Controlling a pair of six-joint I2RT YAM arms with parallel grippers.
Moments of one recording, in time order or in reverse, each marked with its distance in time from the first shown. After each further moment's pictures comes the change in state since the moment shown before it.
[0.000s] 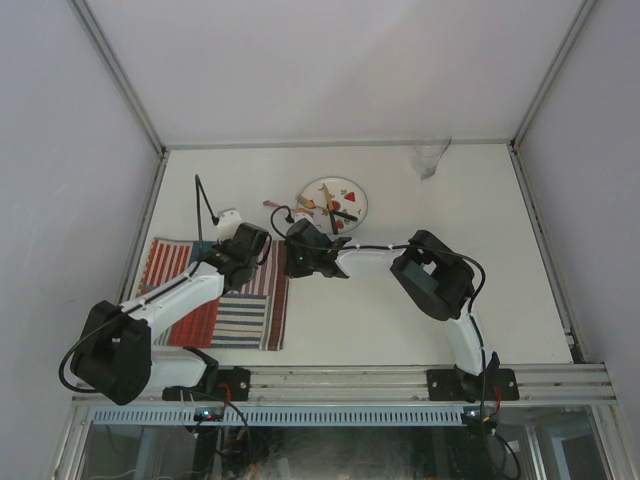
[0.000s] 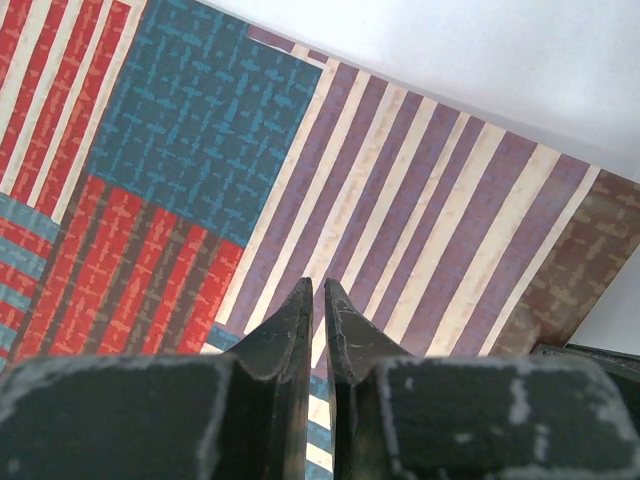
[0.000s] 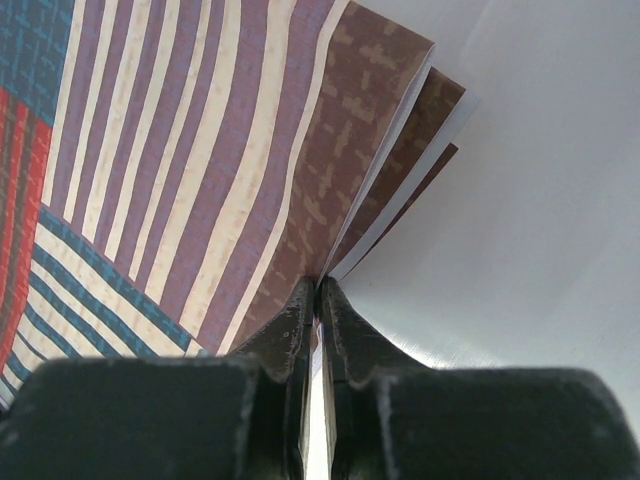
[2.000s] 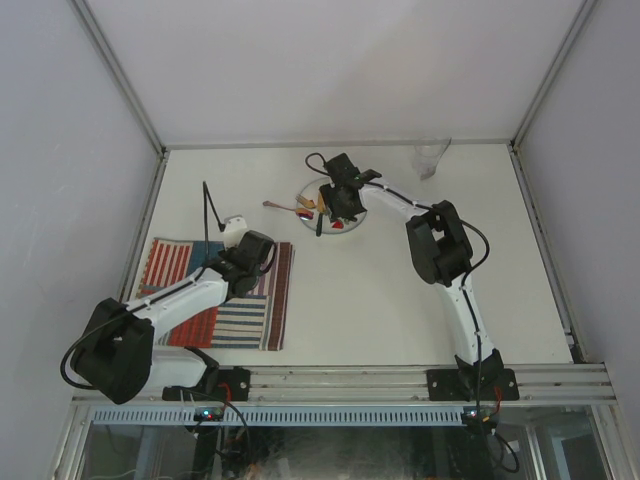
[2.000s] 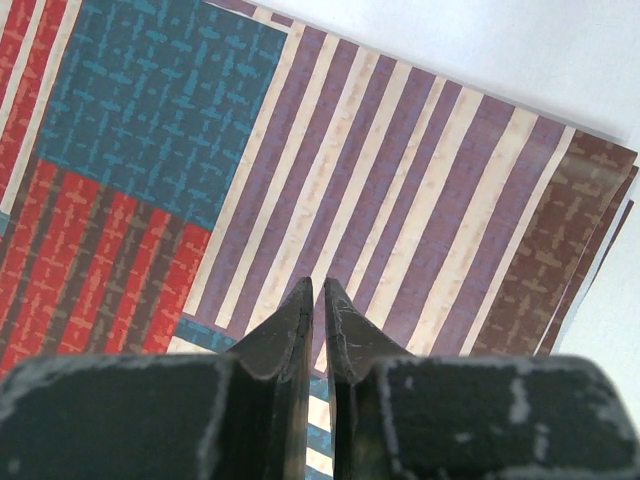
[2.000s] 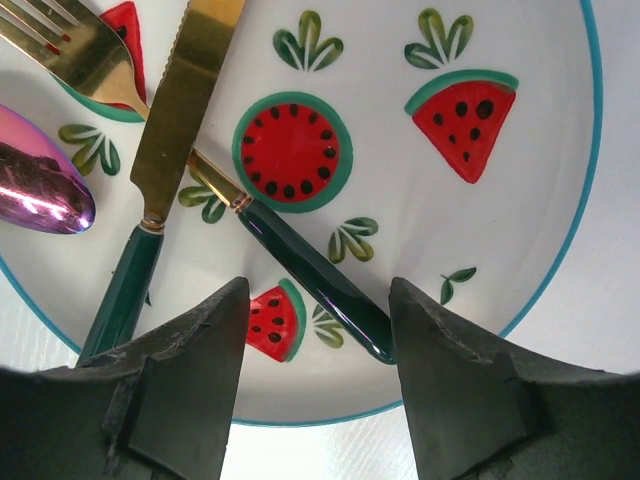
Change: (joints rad) left arm -0.048 0.006 -0.062 0.070 0.011 -0.018; right arm -0.360 0.216 0.558 -0.570 0.135 -0.463
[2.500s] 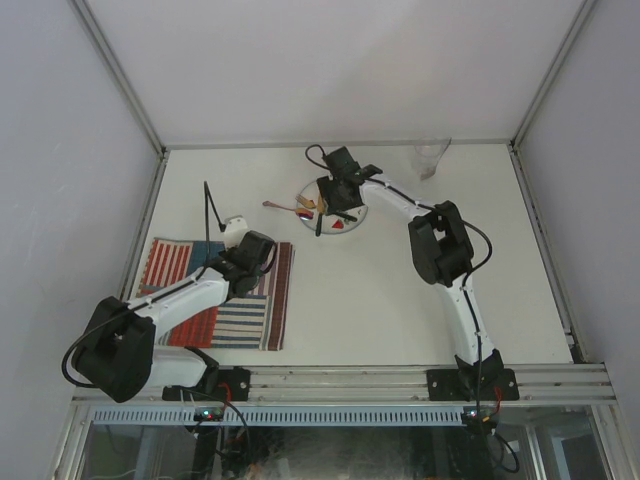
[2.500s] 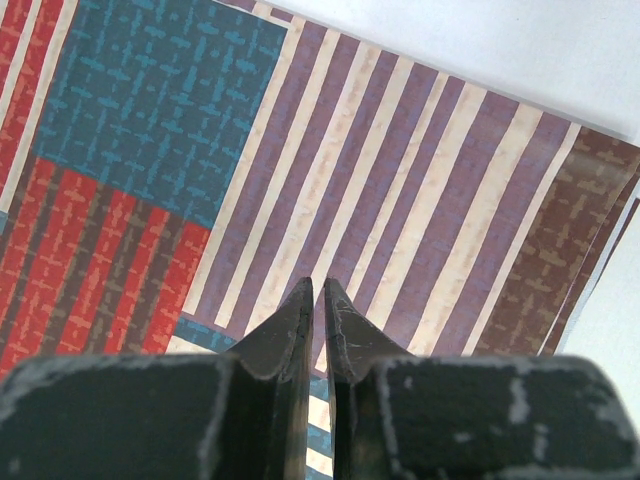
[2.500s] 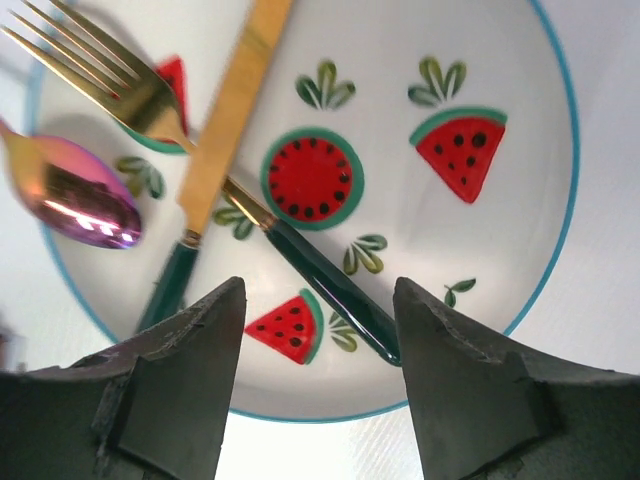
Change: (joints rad) left arm -0.001 0.009 0.000 0.001 0.000 -0.003; right arm 0.000 -0.010 0.010 0.018 -0.006 0.024
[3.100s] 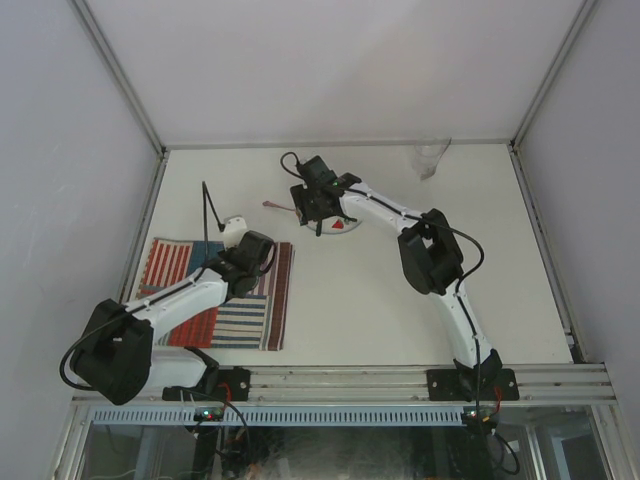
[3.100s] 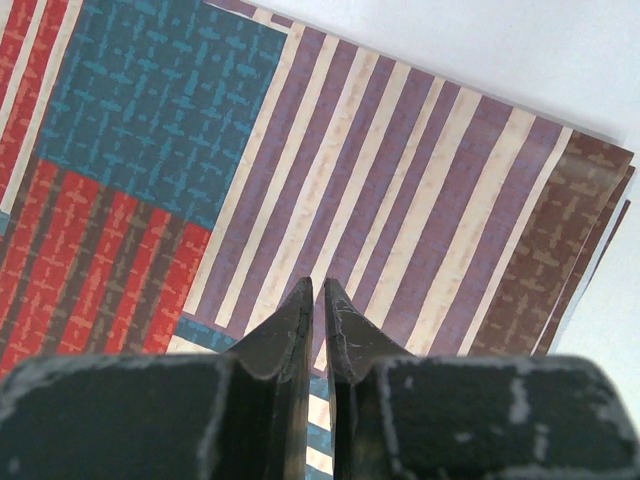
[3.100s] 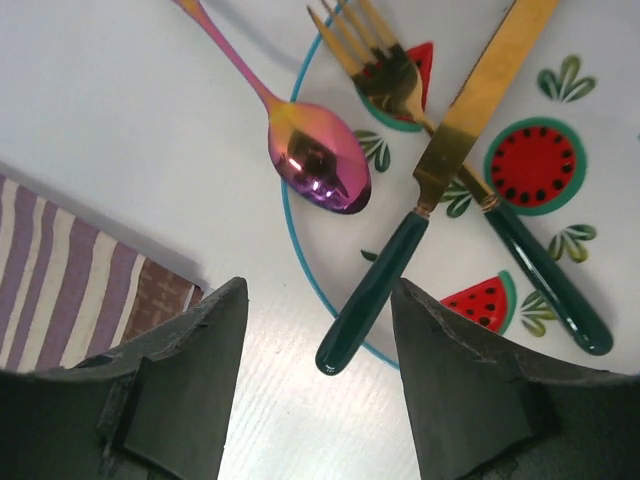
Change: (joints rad) left arm -0.001 -0.009 -0.001 0.000 0.000 0.000; right arm 0.116 -0.009 0.085 -0.020 -0.057 0.103
